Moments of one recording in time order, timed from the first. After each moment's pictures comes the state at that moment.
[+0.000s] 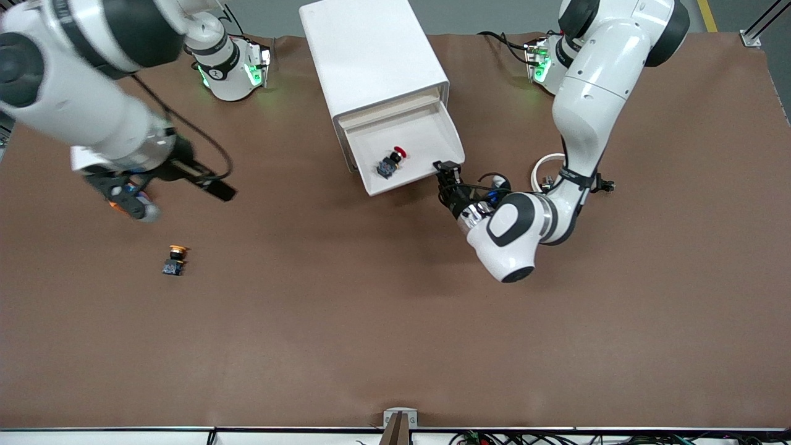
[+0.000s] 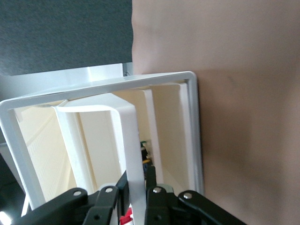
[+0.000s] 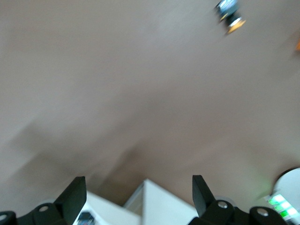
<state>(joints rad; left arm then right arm) -0.36 0.86 -0.09 -1.38 -0.80 1.34 -2.13 0.37 0.16 0.00 -1.51 0.14 1.60 1.00</state>
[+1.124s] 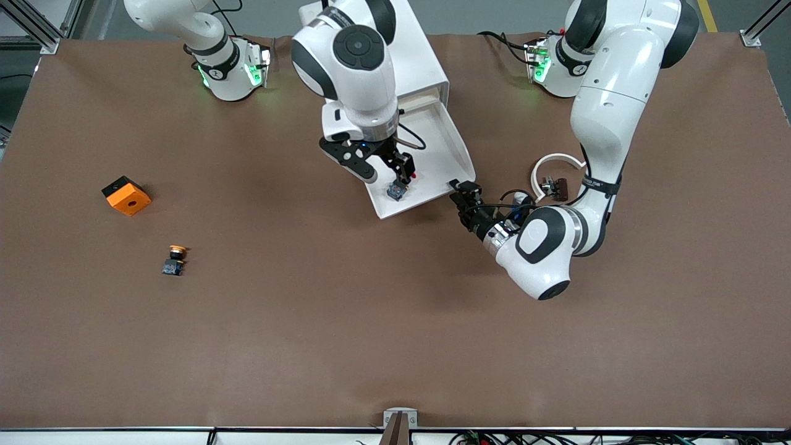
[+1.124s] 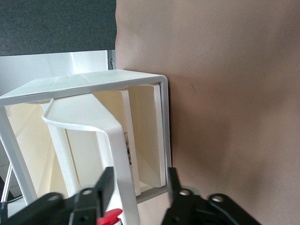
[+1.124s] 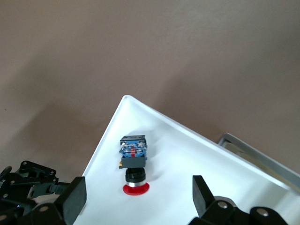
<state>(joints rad) -0.33 0.87 -0.02 -1.34 -0.80 1.35 -2.13 0.82 0.40 0.00 -1.53 0.04 1.97 1.48</state>
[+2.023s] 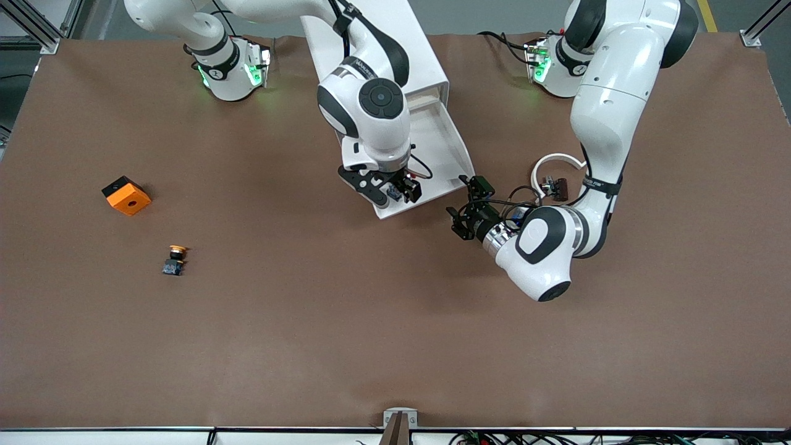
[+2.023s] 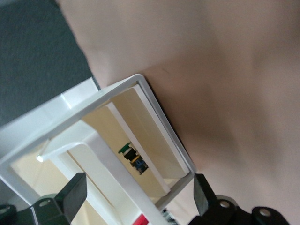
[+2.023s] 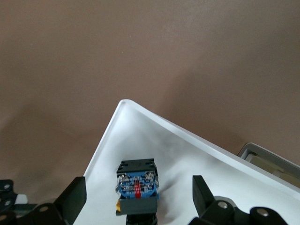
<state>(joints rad) -0.34 0.87 -0.02 -1.31 -0.78 1.35 -1.63 0.83 0.53 0.00 -1.53 0.04 2.07 1.50</state>
